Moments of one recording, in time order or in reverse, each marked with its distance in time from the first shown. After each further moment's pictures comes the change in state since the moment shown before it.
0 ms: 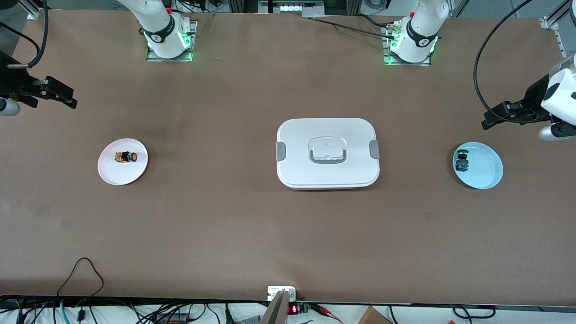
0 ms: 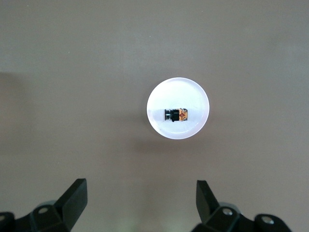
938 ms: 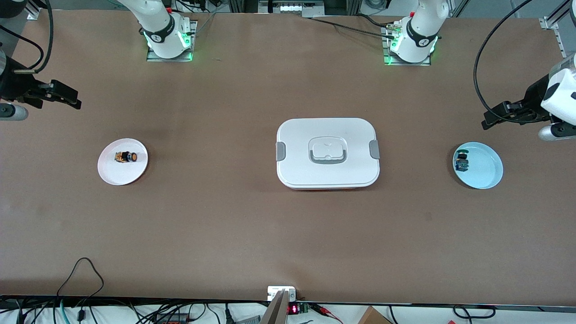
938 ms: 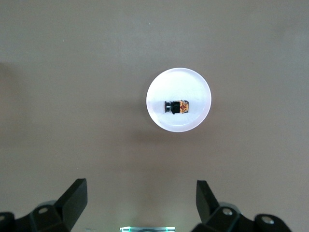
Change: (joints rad) left arm 0.000 0.000 0.000 0.000 0.000 -0.001 0.000; right arm 0.000 0.041 0.001 0.007 -0.001 -0.029 0.000
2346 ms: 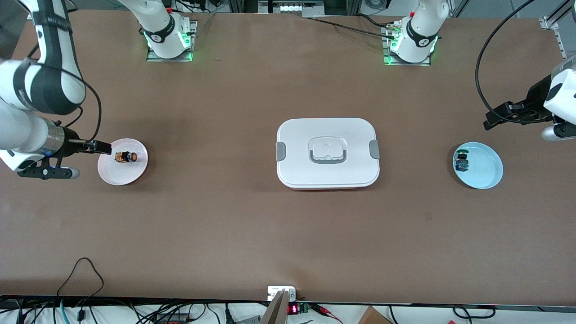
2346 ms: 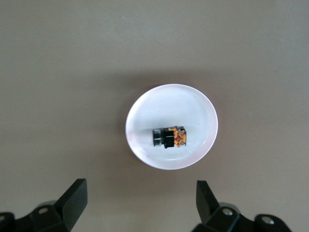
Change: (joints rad) left arm -0.003 0.001 0.012 0.000 0.000 0.002 0.000; right arm -0.054 0.281 -0.007 -0.115 -0.006 0.321 0.003
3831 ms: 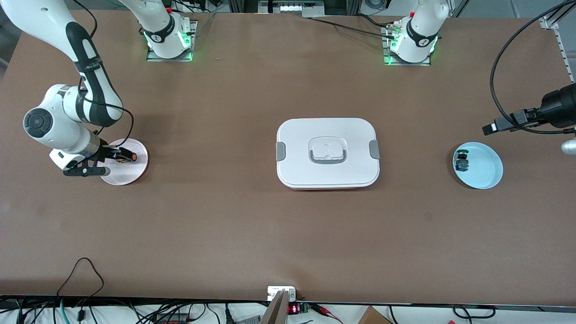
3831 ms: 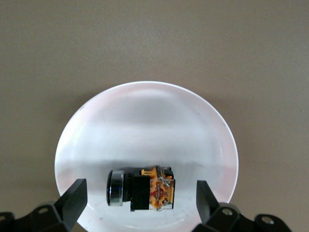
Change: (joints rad) left arm -0.106 0.106 0.246 0.109 -0.399 -0.118 0.081; right arm -0.059 0.072 0.000 -0.395 0.000 0.604 -0.154
